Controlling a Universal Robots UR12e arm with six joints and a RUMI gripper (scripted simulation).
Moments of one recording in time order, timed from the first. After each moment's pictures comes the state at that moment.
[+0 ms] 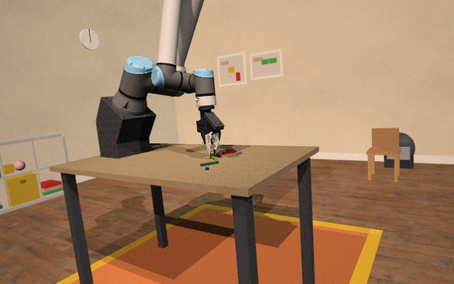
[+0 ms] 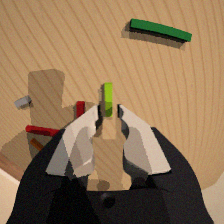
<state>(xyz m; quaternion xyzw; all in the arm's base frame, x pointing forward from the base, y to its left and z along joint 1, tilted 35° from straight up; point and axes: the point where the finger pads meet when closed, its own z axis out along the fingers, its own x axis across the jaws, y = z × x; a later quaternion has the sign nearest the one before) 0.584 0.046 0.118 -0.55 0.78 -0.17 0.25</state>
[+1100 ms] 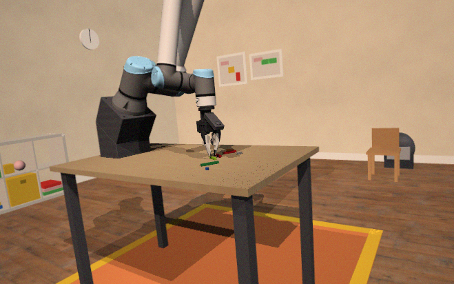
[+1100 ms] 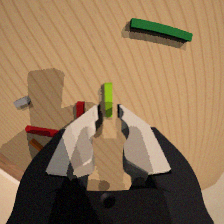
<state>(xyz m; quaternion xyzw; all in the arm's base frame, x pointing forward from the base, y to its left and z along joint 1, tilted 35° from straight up) 0.585 0.046 0.117 -0.55 0.78 -0.17 0.25</state>
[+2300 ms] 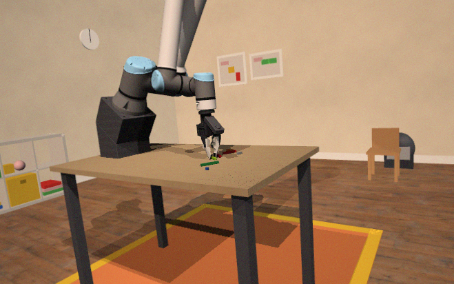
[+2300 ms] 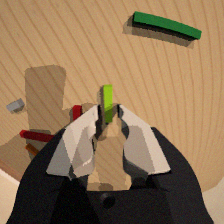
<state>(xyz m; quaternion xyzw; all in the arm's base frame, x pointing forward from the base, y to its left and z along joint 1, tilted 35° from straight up) 0.593 0.047 0.103 -0.55 0.78 -0.17 0.25</state>
